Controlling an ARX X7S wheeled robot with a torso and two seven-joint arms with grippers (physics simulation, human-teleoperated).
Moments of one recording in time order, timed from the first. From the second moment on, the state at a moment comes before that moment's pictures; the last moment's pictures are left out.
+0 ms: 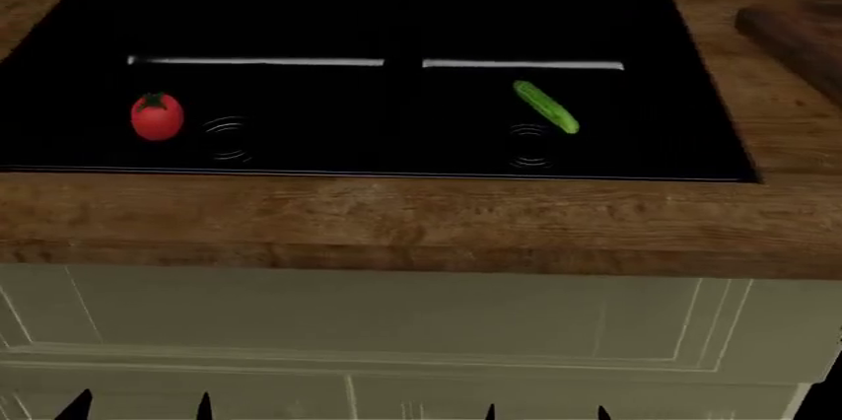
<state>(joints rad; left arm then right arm) 0.00 -0.06 0.07 0.02 -0.05 0.00 -0.07 0.02 0.06 -0.09 0.01 0.06 0.03 0.08</state>
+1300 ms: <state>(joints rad) -1.05 -0.28 -0.08 0.83 -0.33 -1.36 -0.22 1.50 0.49 -0.02 -0.47 1.38 1.47 0.97</state>
